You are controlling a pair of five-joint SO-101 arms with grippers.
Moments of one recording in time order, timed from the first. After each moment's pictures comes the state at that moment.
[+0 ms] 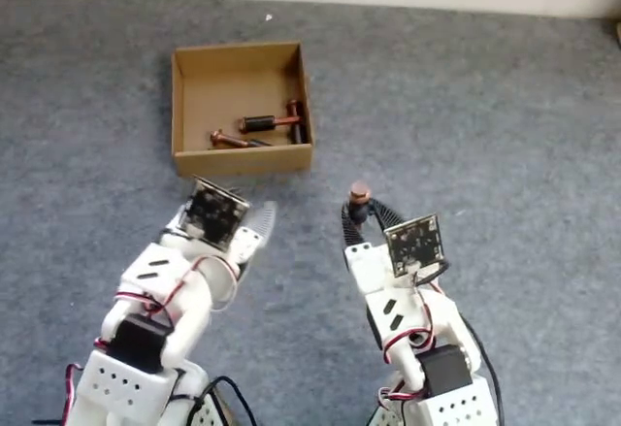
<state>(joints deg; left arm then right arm) 14.5 -83.3 74.7 44.3 -3.9 -22.7 -104.2 93.5 32.7 7.2</state>
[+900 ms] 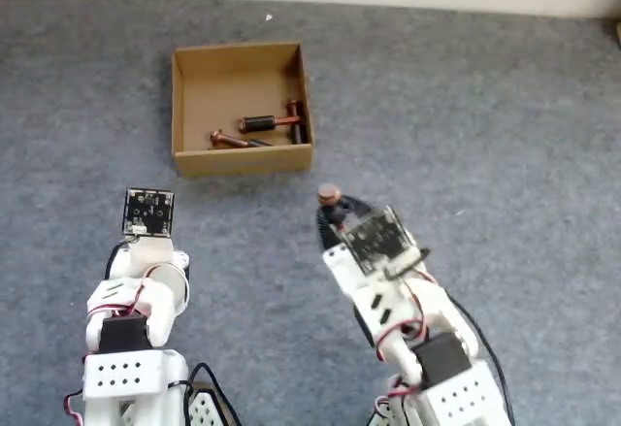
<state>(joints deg) -12.5 -83.5 91.6 48.6 -4.2 -30.7 -82.1 78.5 28.6 16.7</state>
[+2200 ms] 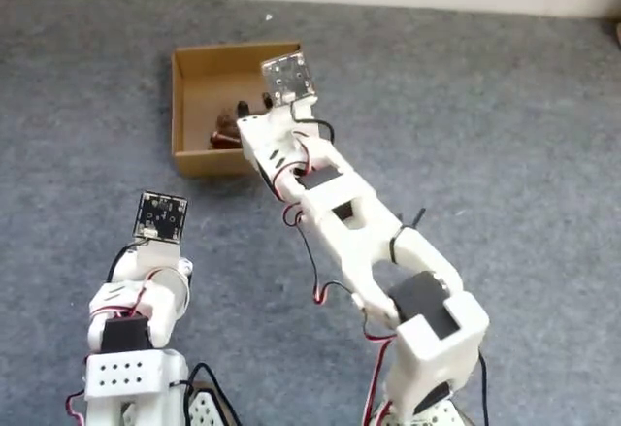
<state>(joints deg) -12.5 -83.5 93.5 48.6 -10.4 -34.5 12.4 20.4 -4.8 -3.0</state>
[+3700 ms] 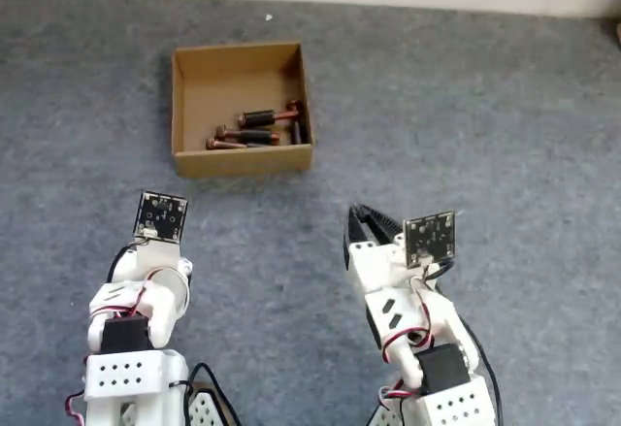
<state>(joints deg) -12.5 -83.5 93.5 48.6 -10.4 -21.9 -103.6 95.9 34.5 -3.1</state>
